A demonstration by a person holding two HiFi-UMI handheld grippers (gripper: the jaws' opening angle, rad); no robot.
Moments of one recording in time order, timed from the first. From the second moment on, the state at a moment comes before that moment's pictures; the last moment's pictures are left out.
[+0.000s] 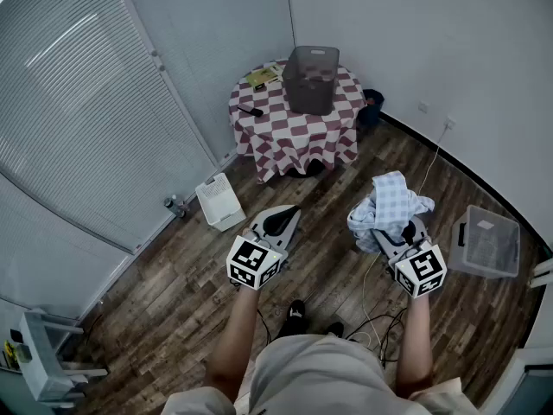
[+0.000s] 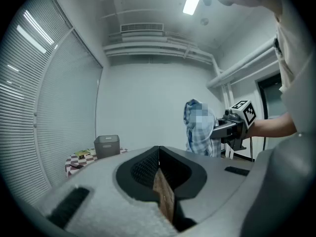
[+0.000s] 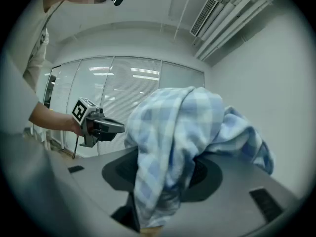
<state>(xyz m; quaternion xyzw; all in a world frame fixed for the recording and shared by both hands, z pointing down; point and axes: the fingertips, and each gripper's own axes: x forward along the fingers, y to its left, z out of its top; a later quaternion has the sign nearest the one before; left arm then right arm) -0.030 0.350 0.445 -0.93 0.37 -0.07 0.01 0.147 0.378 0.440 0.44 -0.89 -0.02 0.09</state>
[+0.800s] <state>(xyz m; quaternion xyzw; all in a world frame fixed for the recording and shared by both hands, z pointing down) 0.008 0.359 0.433 -0.91 0.40 -0.07 0.01 0.191 0.380 0.436 0.43 -0.90 -0.03 0.07</state>
